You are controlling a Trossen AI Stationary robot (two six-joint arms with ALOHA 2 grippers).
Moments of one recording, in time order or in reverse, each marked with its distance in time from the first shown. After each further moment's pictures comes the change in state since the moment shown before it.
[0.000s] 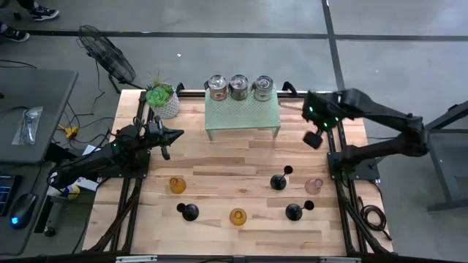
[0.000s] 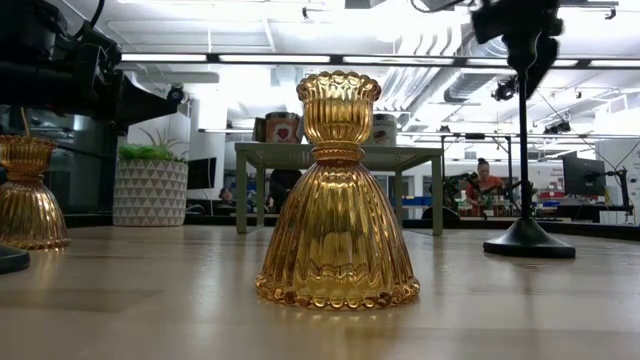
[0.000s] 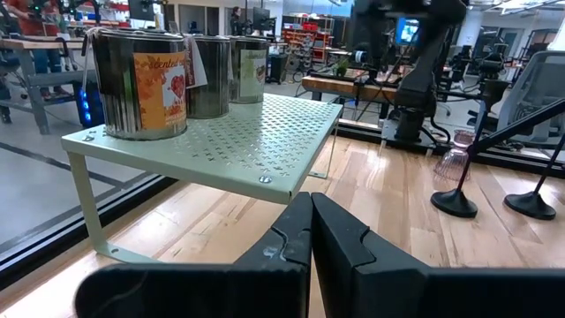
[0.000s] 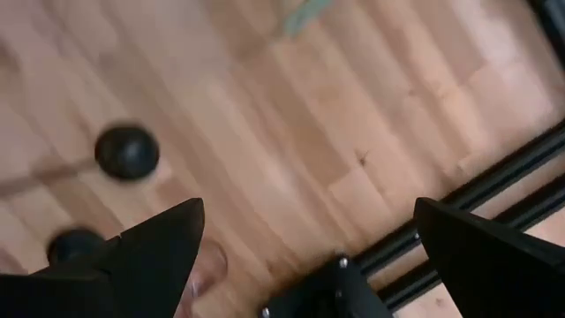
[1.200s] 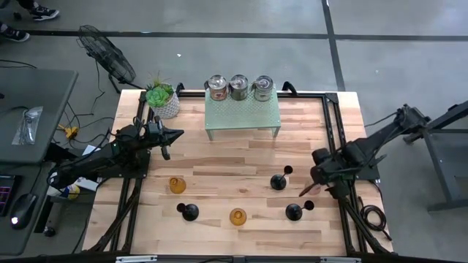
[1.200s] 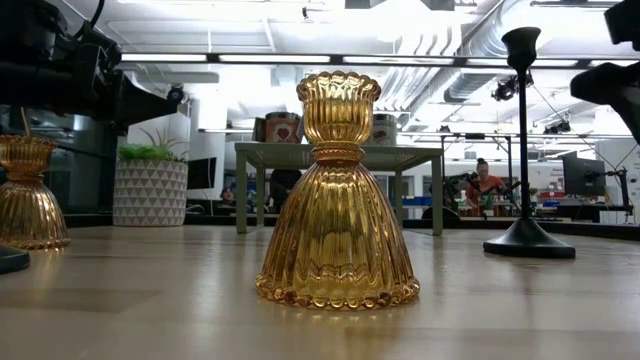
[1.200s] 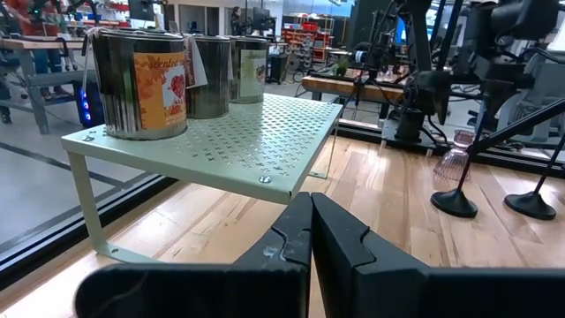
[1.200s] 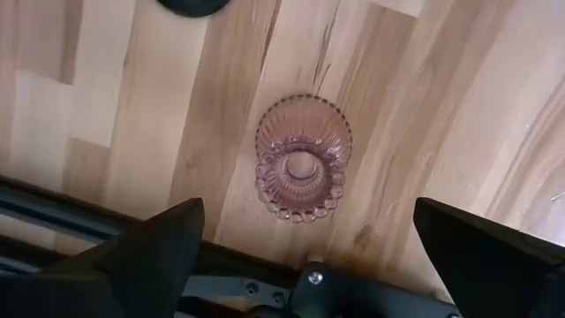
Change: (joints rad) left arm 0.000 0.000 0.000 0.000 0.000 0.000; right arm 0.874 -0.182 -0.502 0.278 -0.074 -0.011
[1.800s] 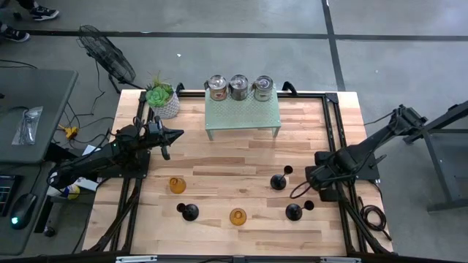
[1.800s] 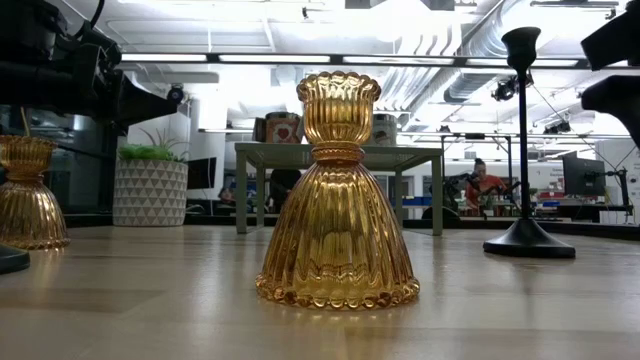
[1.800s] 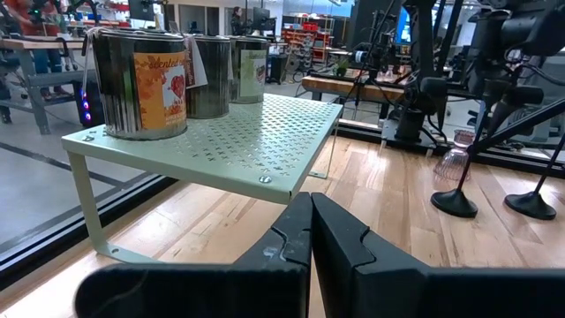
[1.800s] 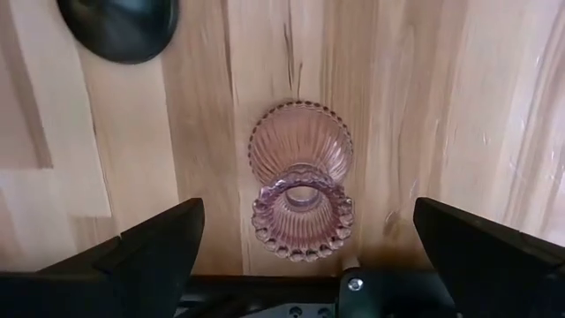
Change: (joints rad) left arm 0.000 0.000 0.000 0.000 0.000 0.000; right arm 0.030 0.121 0.000 0.038 0.027 0.346
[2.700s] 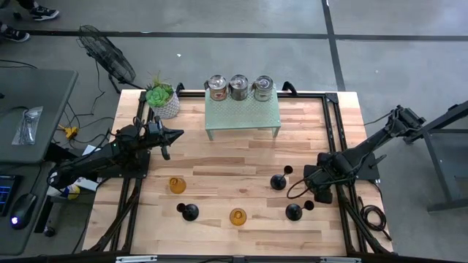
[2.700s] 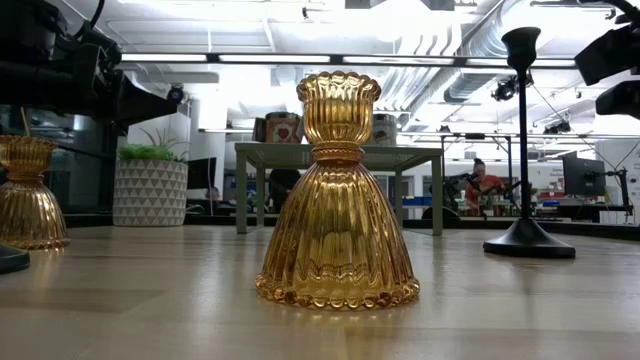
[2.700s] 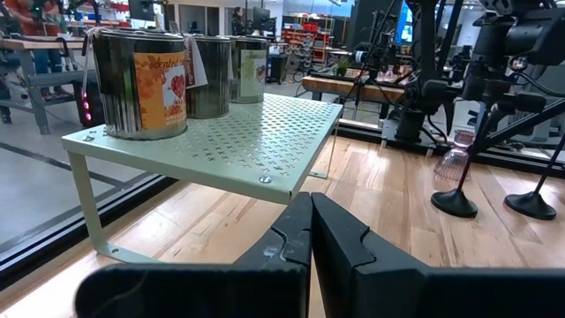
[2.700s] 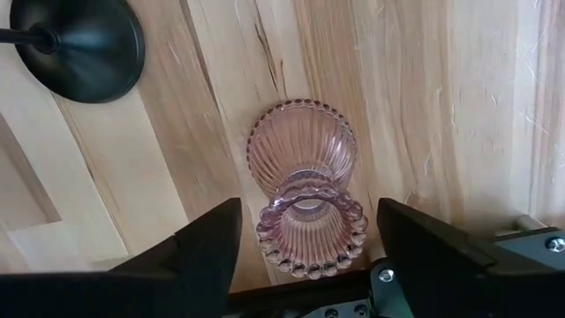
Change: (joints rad) left arm 0.000 0.000 0.000 0.000 0.000 0.000; right arm 0.019 0.055 0.000 0.014 0.010 0.216
